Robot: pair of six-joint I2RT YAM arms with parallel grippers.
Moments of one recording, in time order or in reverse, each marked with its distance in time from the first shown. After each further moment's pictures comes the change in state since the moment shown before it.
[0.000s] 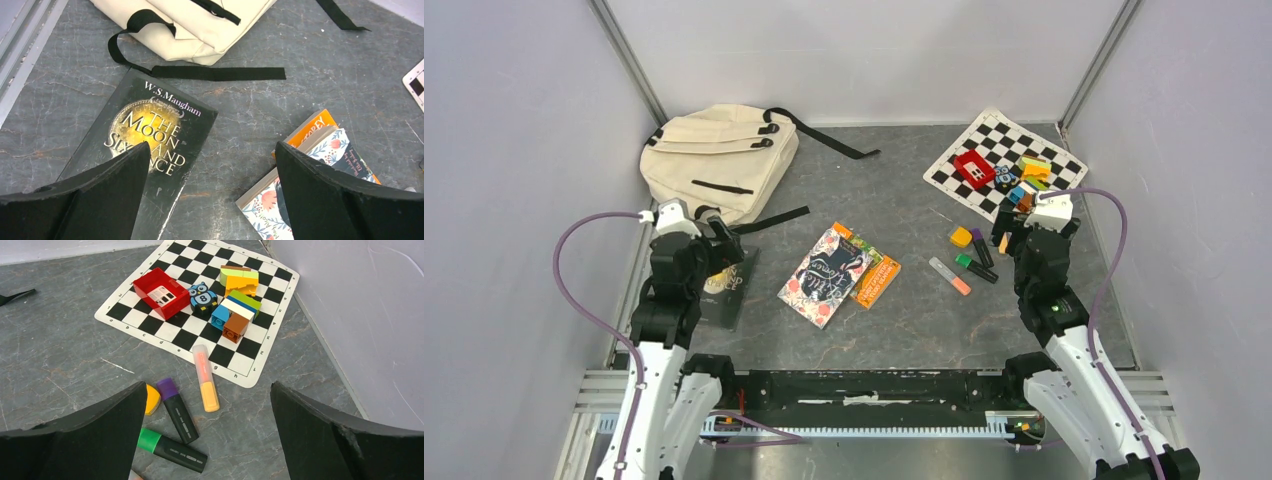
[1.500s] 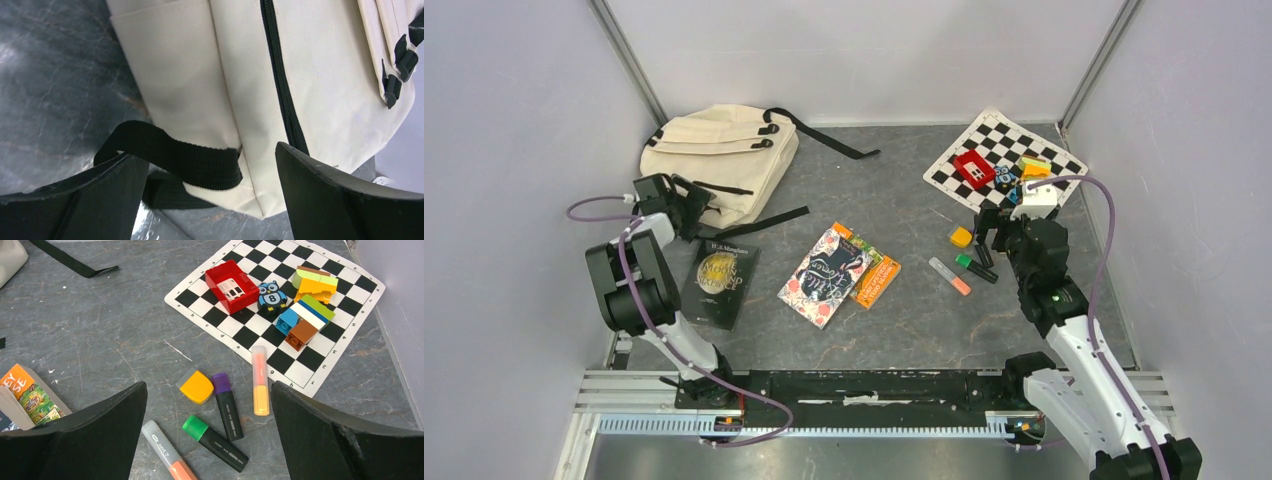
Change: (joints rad) left arm 0.426 1.112 0.290 0.485 0.356 -0.412; right arm 0.000 0.056 0.068 -0.039 -0.269 0.025
